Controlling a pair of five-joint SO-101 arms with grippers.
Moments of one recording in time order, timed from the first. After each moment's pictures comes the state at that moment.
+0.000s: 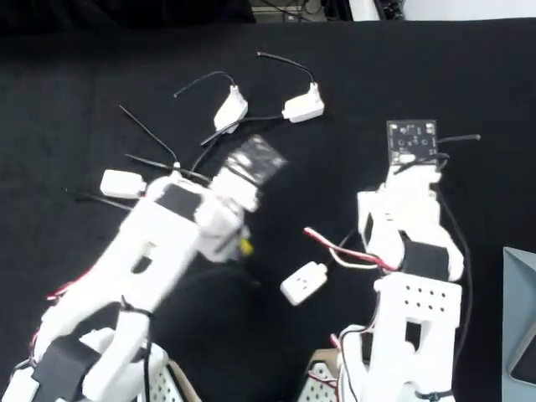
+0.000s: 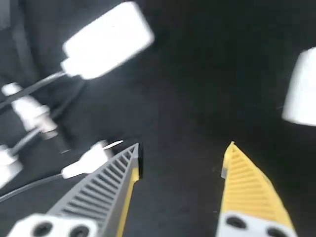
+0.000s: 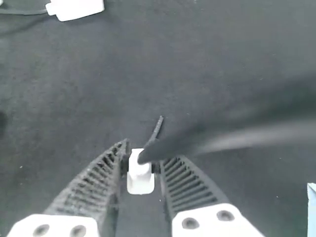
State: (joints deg) left arm 26.5 -22.5 37.3 63.6 -17.0; right arm 11.5 -55.0 56.9 53.6 12.8
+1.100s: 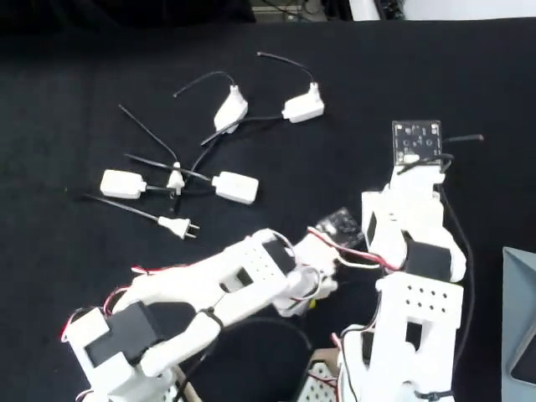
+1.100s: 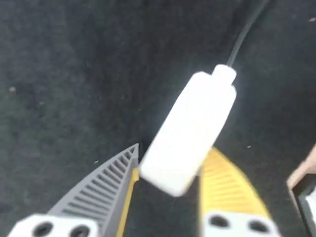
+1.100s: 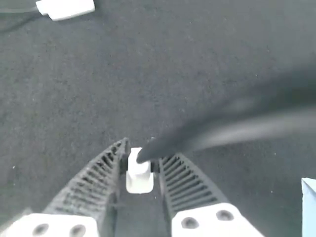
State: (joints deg) left arm 49.9 0.7 36.4 46.6 -2.2; right arm 12.7 -55.0 56.9 53.6 12.9
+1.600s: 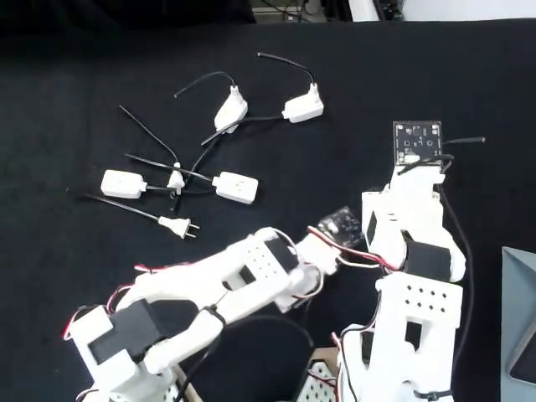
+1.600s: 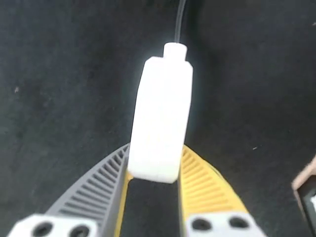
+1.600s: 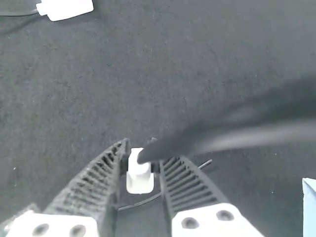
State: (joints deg) left arm 48.4 1.1 35.6 48.7 -2.5; right arm 12.7 -55.0 56.9 53.6 12.9
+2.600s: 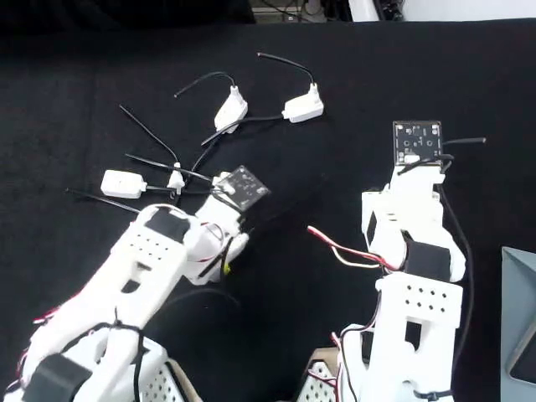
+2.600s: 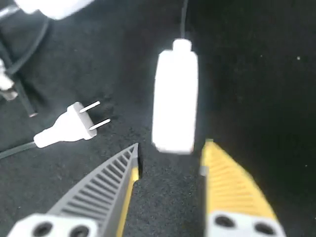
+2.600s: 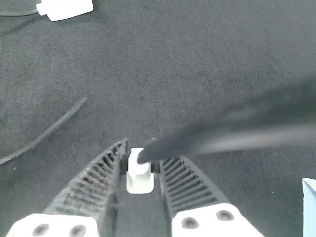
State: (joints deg) left arm 19.9 -29.7 52.8 59.8 -21.2; right arm 12.7 -55.0 56.9 53.6 12.9
